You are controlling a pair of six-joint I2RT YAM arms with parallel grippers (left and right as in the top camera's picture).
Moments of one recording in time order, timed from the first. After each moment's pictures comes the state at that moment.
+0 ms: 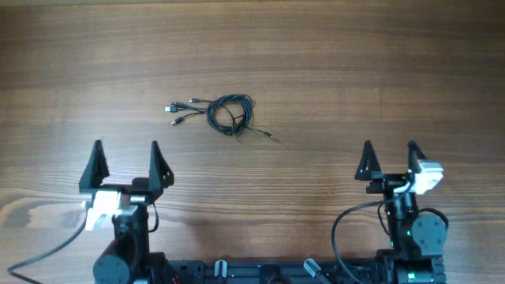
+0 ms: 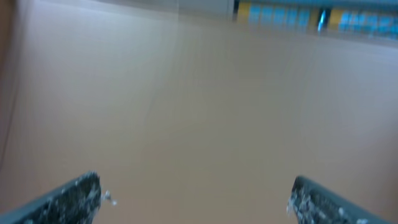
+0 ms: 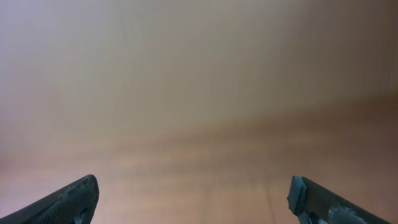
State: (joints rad) left arm 0.01 0.06 0.01 0.64 0.01 -0.11; right arm 0.02 0.01 0.01 0.11 -0.02 0.21
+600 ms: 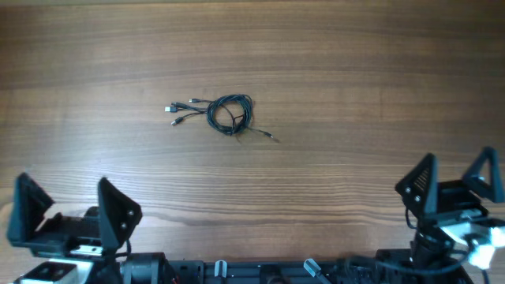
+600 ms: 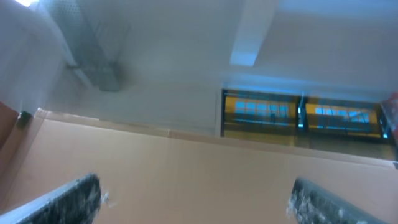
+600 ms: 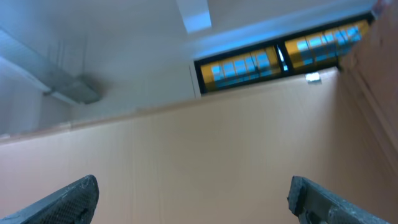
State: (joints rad) left arm 0.01 0.10 0.49 0.48 0.00 -0.13; right arm 0.02 0.05 0.20 0.67 0.05 0.22
